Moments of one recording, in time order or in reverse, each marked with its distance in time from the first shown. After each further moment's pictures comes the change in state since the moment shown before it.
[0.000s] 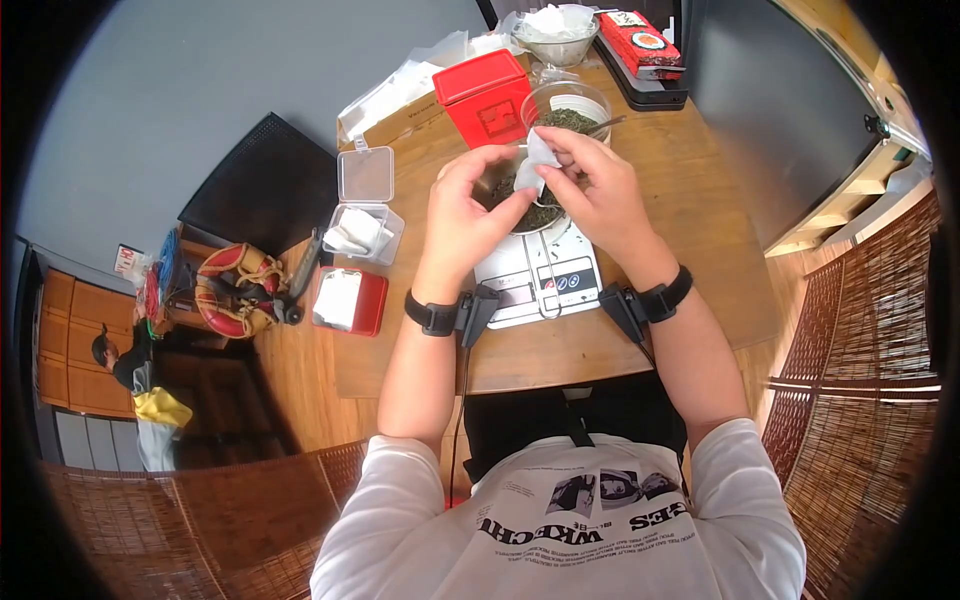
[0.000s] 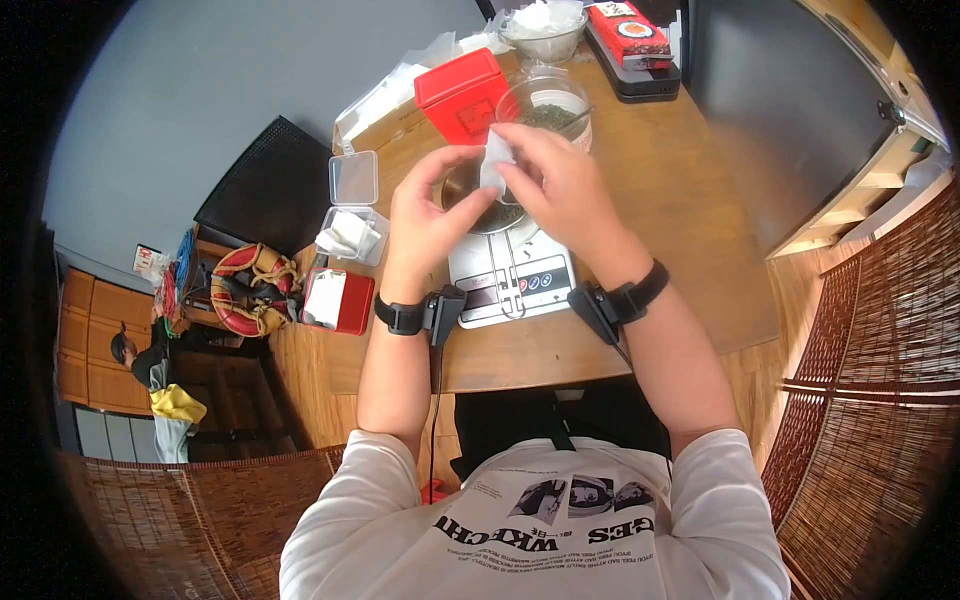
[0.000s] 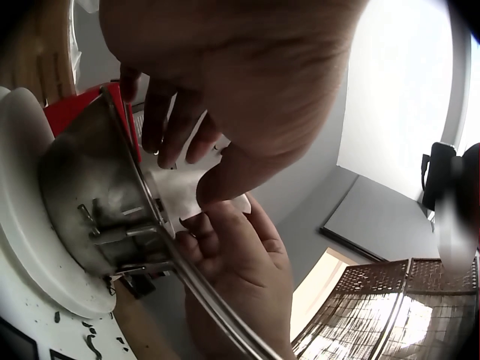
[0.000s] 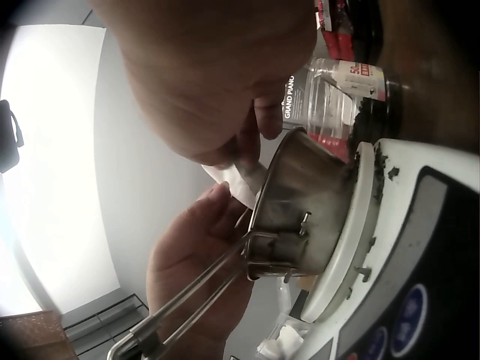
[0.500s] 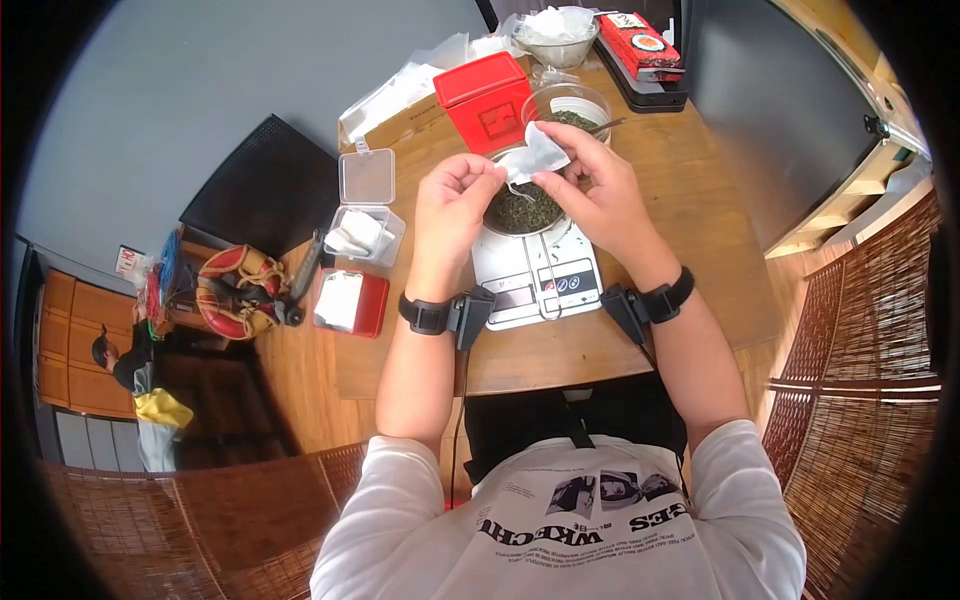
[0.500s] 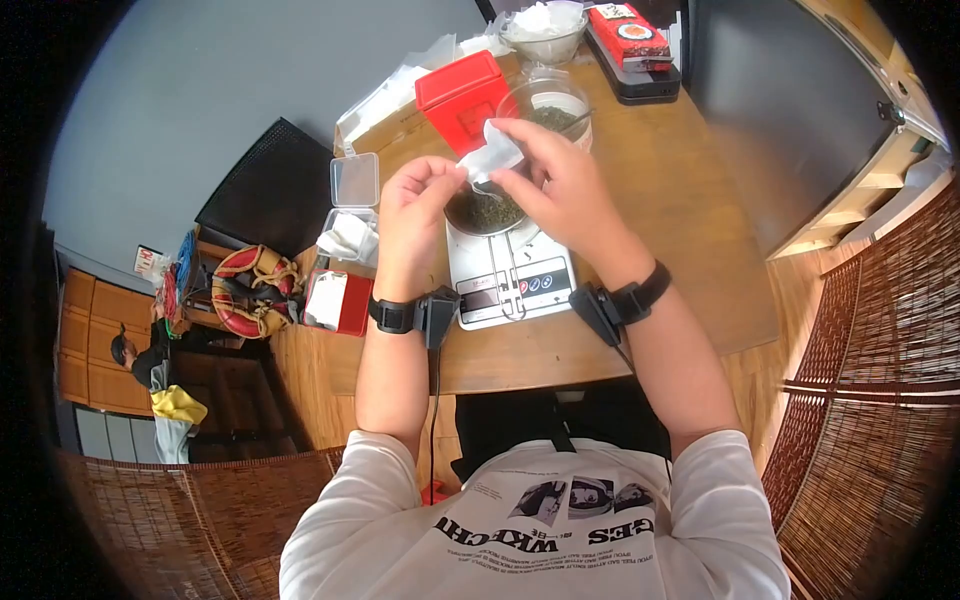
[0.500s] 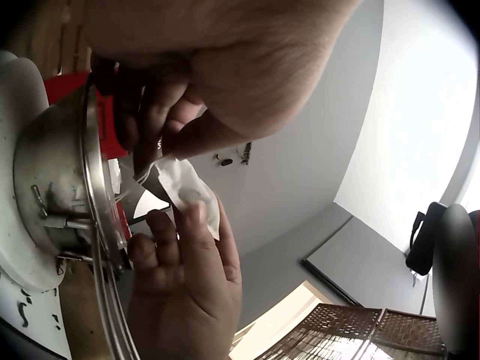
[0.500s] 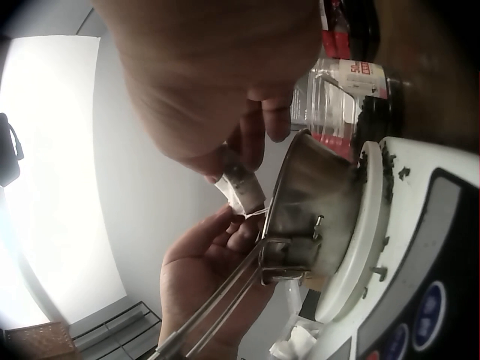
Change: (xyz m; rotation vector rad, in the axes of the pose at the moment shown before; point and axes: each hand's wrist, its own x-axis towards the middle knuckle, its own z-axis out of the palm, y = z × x) left_hand 0.003 -0.010 -0.009 -0.497 -0.013 -0.313; right_hand 0.003 -0.015 -0.011 0.115 -0.119 0.175
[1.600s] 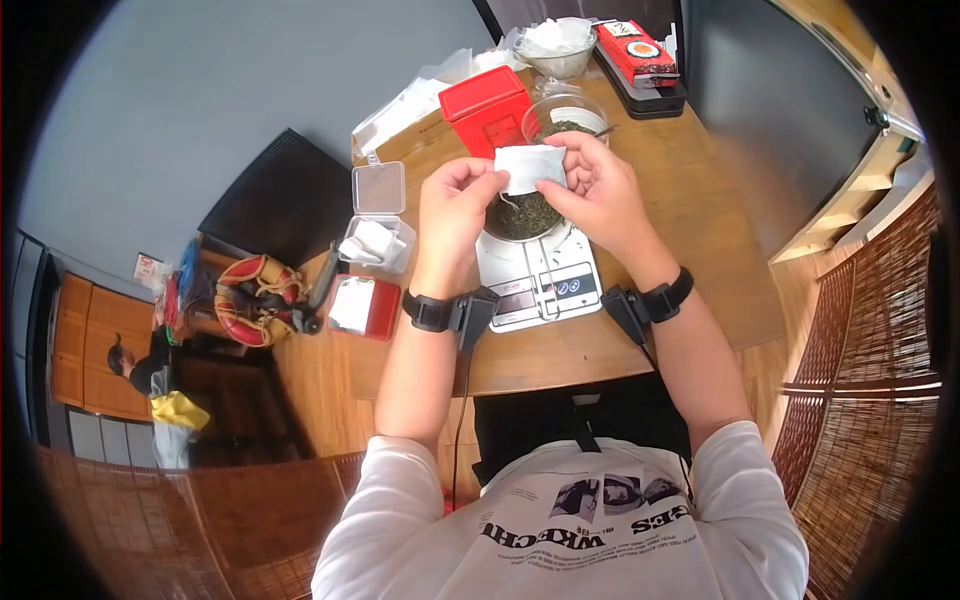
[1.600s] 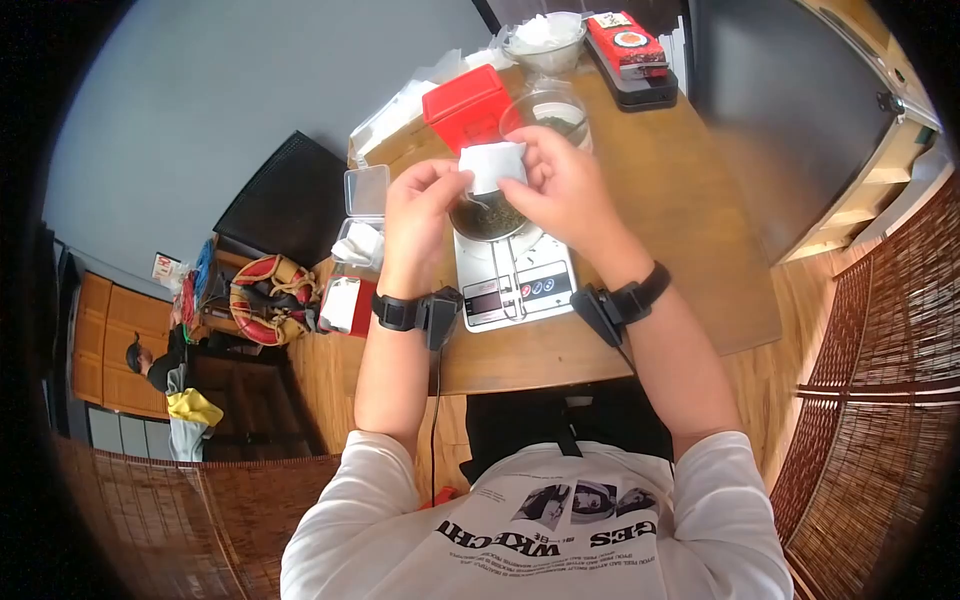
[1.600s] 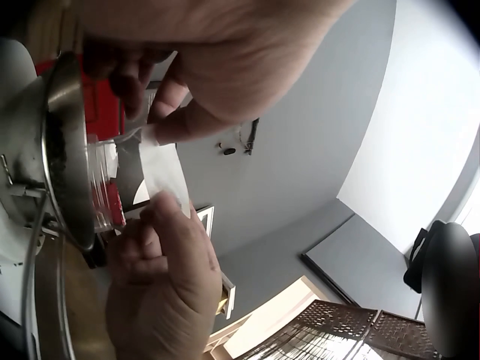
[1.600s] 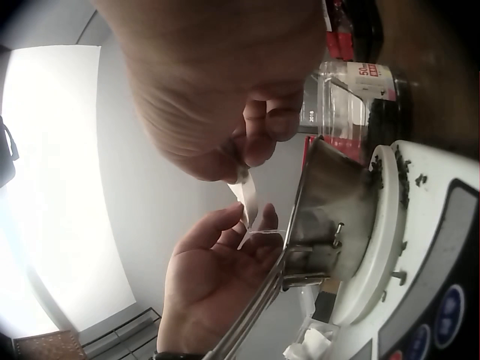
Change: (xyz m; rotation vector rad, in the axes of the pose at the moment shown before) left_hand 0.005 0.017 0.013 0.046 0.097 -0.087; right_hand 0.001 0.011 0.006 0.346 0.082 0.032
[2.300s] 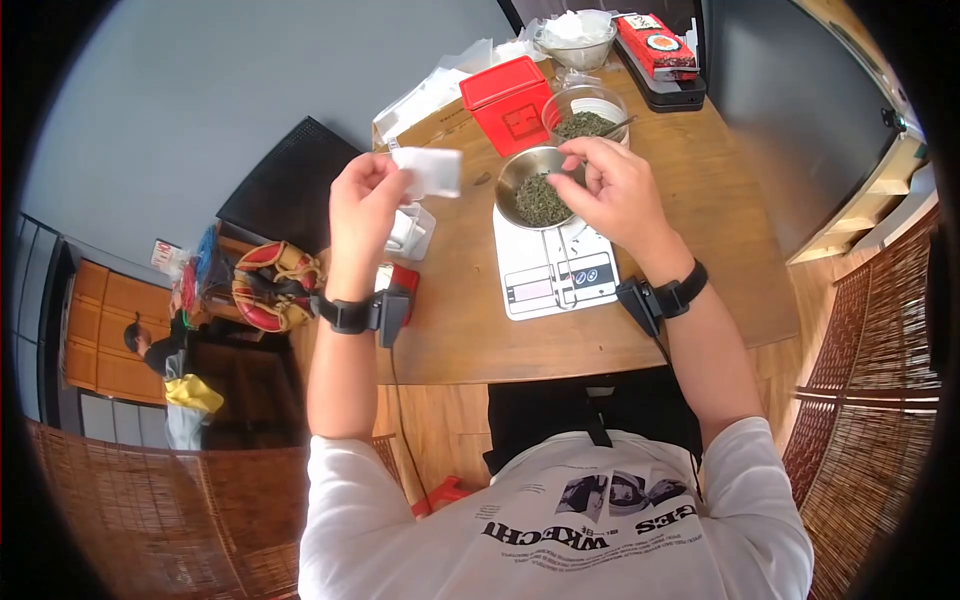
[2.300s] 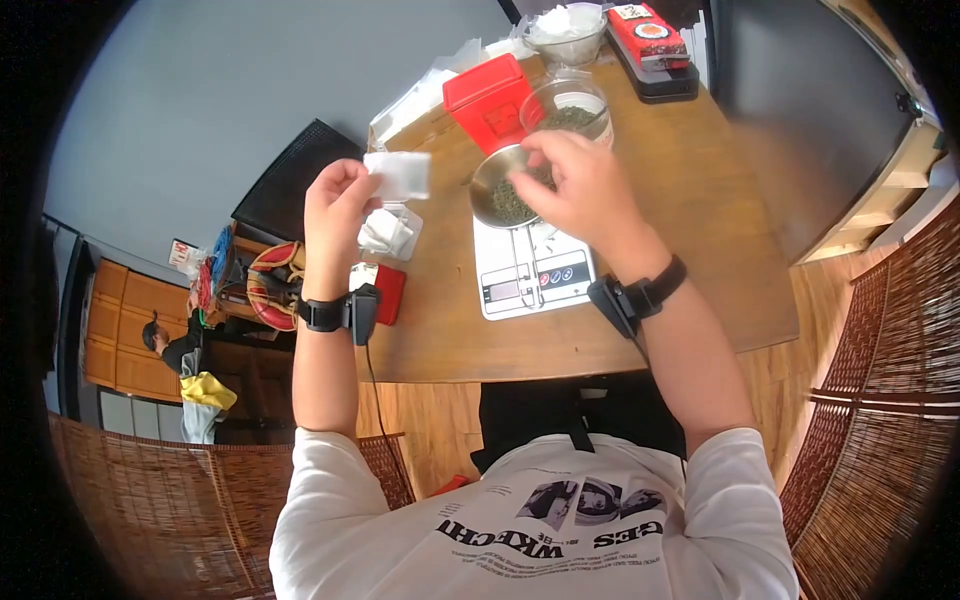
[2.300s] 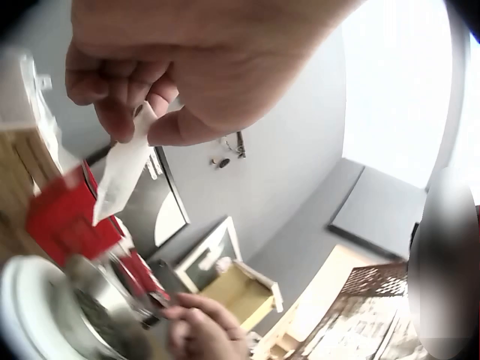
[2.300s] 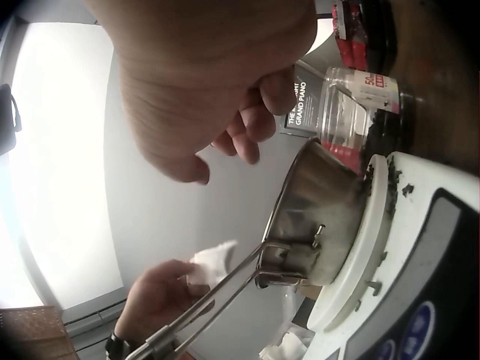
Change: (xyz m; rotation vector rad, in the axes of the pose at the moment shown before) left_hand -0.012 0.057 -0.097 0.392 0.123 0.166; right_hand -0.005 -0.009 -0.003 -0.547 0.034 -0.181
